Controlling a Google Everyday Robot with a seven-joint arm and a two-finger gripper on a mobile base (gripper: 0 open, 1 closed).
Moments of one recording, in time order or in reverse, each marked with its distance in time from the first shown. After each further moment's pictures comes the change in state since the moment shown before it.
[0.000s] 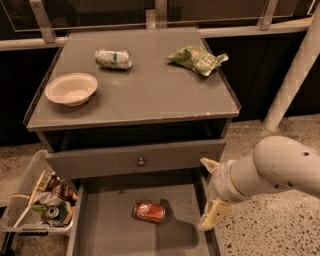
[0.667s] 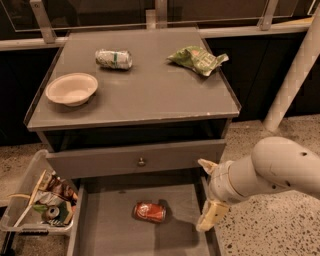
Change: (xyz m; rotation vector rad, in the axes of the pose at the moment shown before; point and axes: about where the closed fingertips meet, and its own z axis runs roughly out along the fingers) arm -0.003 0.003 0.005 -0.014 -0.022 -0.004
